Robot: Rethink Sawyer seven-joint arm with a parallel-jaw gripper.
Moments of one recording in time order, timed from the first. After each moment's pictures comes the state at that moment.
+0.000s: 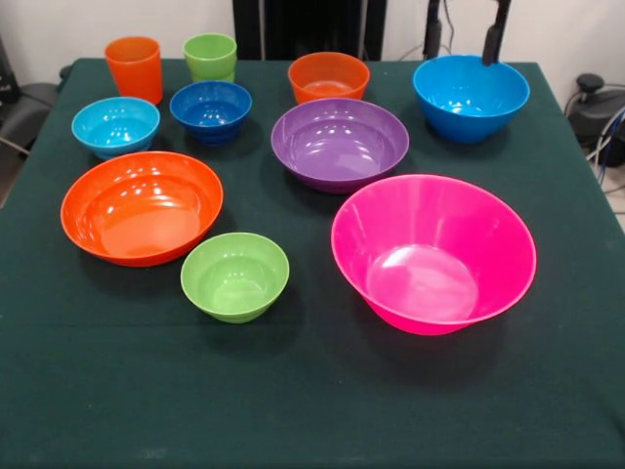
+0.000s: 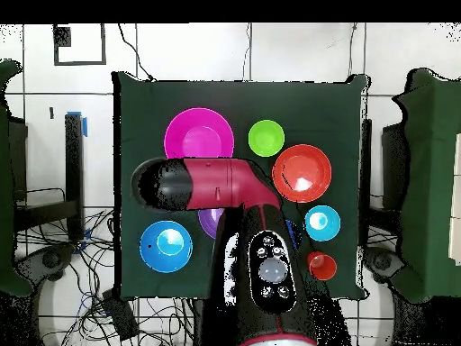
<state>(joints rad) -0.17 -0.82 0.14 1.68 -0.10 0.68 2.07</state>
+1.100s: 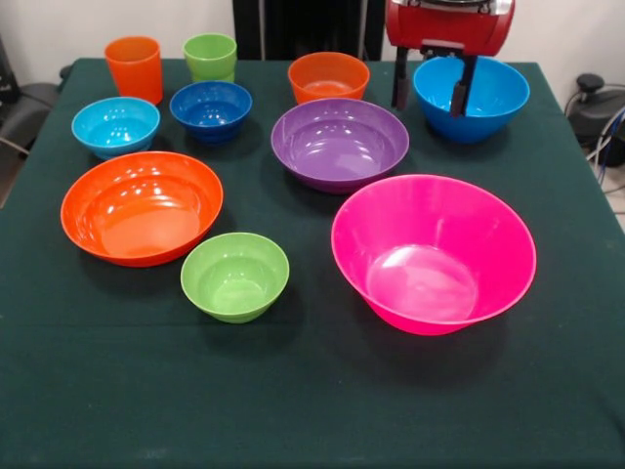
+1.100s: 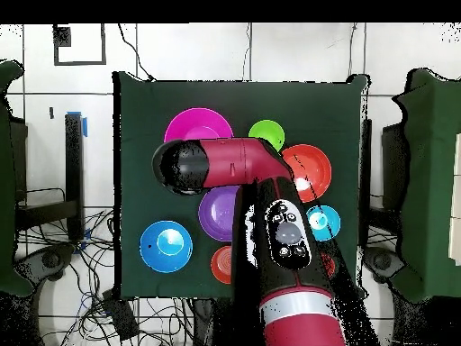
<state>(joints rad) -0.24 -0.72 0.21 1.57 -0.21 0.72 2.07</state>
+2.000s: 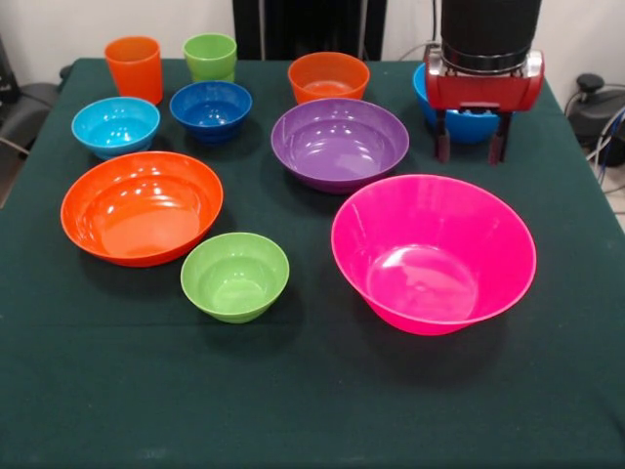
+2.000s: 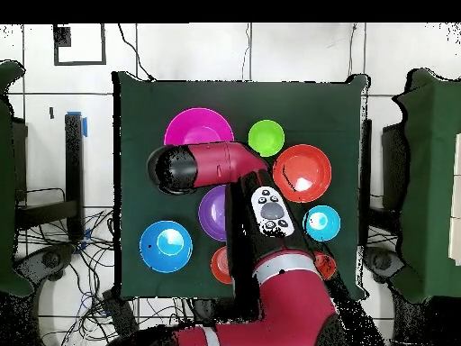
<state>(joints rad) -0.24 -0.59 0.29 1.57 -0.22 0.61 2.07</state>
